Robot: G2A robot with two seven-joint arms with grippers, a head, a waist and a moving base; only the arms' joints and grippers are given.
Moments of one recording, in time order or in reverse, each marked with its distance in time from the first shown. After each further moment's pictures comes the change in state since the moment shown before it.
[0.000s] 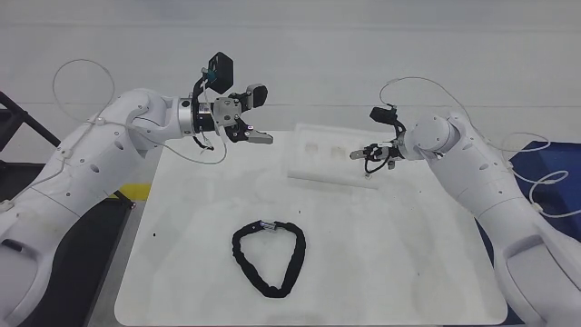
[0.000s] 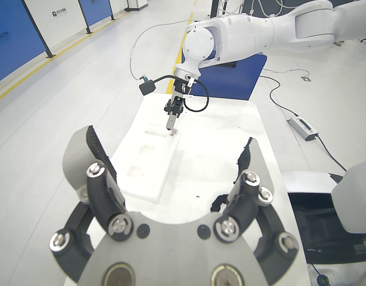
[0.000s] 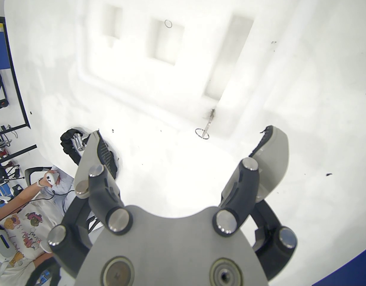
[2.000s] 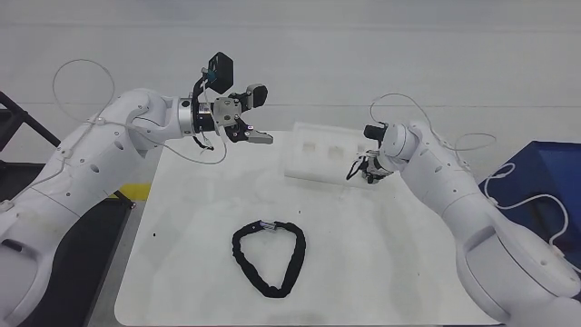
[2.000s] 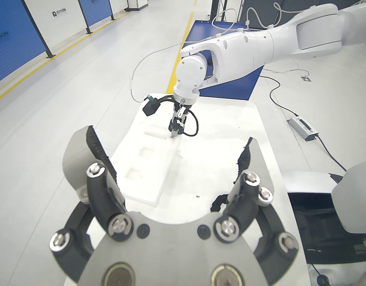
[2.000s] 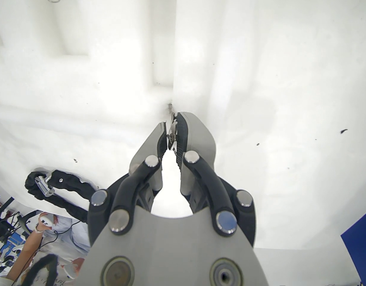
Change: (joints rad) left arm 0.000 0.000 0.000 0.000 0.000 0.000 0.000; right arm 0.026 -0.196 -0.082 0.233 -0.148 0.299 -0.004
